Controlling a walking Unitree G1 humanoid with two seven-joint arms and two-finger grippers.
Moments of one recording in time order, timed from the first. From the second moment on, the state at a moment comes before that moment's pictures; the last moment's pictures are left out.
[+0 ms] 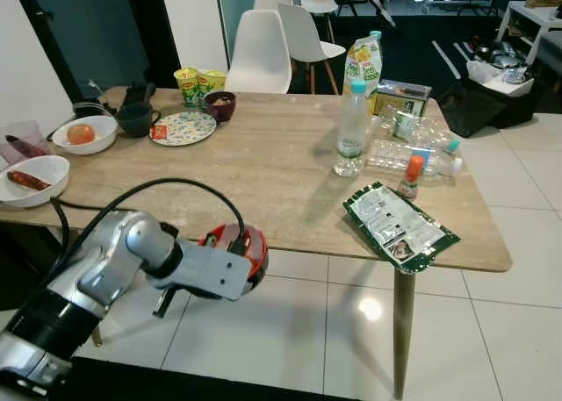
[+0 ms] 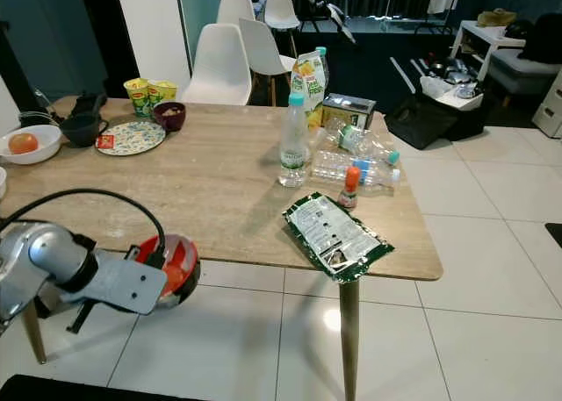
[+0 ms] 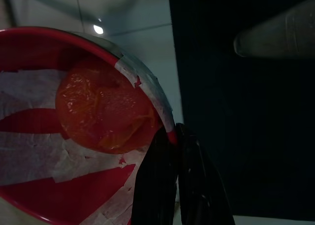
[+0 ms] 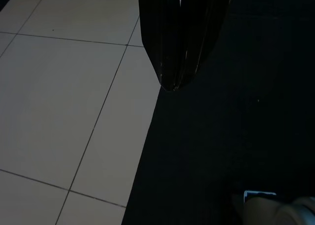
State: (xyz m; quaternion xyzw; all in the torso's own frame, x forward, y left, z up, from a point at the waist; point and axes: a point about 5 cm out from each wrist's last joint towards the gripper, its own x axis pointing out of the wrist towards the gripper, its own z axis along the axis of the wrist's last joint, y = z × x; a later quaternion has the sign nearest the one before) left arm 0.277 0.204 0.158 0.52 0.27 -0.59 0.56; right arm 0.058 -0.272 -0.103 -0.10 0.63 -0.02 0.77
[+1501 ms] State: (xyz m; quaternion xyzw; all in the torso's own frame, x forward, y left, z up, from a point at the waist) left arm 0.107 0.261 -0.093 0.24 0.64 -0.23 0.69; right arm 0.072 -0.266 -0.103 -0.12 0.62 0.00 0.78
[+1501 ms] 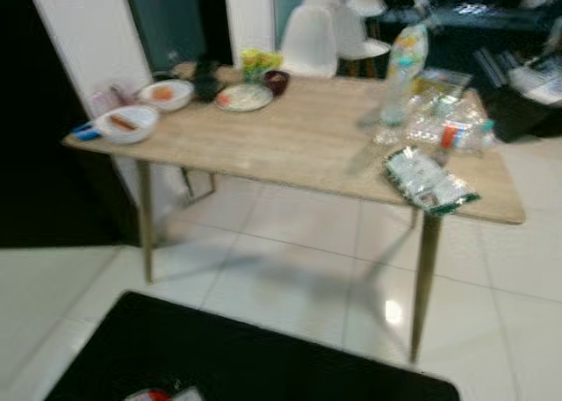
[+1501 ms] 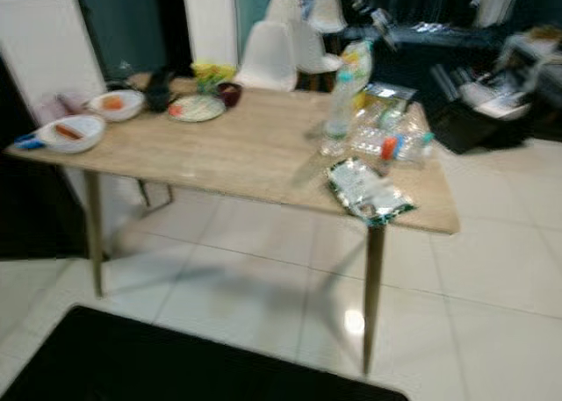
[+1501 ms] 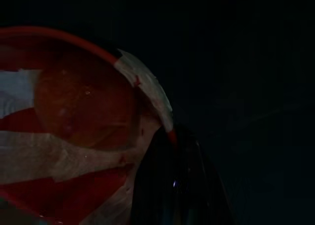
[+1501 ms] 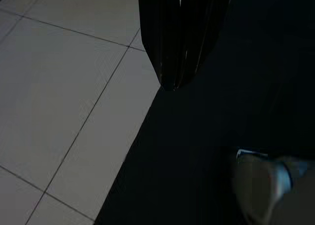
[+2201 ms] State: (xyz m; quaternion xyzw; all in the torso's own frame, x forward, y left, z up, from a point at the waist) left arm 0.070 0.253 -0.107 0.21 0.67 -0.13 0.70; right arm 0.068 -0.263 -0.105 -0.11 0.62 0.00 0.77
